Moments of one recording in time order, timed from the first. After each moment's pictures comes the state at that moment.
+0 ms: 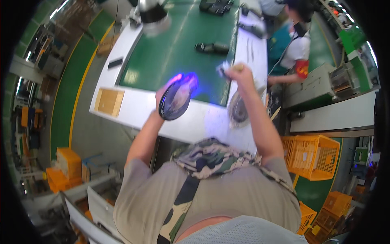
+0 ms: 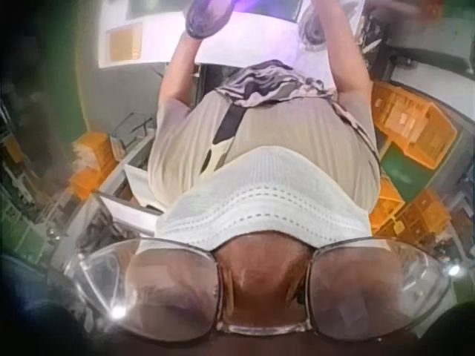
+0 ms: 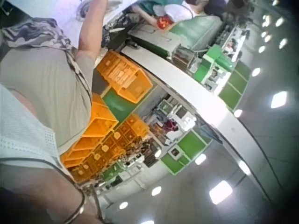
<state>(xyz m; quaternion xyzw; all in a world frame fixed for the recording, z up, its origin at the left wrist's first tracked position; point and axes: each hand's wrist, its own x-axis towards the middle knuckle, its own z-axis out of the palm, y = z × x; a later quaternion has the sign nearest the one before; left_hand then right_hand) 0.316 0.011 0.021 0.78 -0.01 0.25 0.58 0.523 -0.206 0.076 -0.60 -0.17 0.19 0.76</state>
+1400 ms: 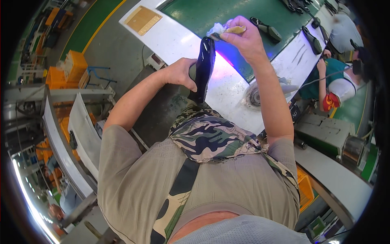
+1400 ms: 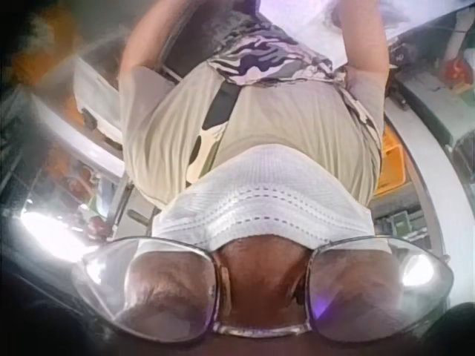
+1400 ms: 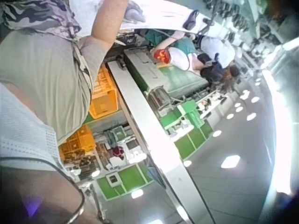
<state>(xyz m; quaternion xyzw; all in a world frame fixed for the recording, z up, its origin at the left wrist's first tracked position) 0.206 -0.059 0.095 0.81 0.18 -0.06 0.56 0.448 -0.138 0.113 -0.43 -0.52 0.37 0.64</state>
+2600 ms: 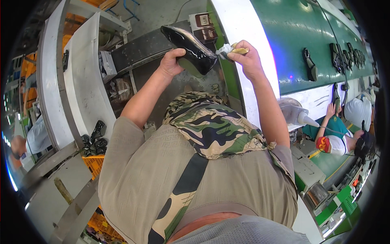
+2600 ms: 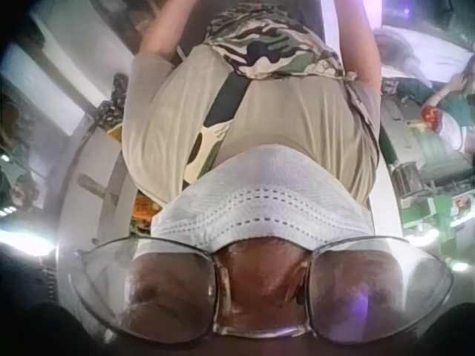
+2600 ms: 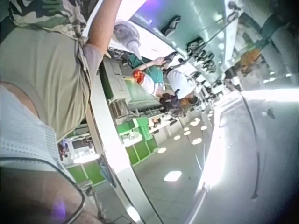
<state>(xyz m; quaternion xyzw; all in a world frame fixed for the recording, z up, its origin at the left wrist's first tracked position) -0.060 -0.114 -0.025 0.15 0.20 0.45 0.86 0.218 -0.123 0.030 -0.41 -0.46 0.64 0.46</state>
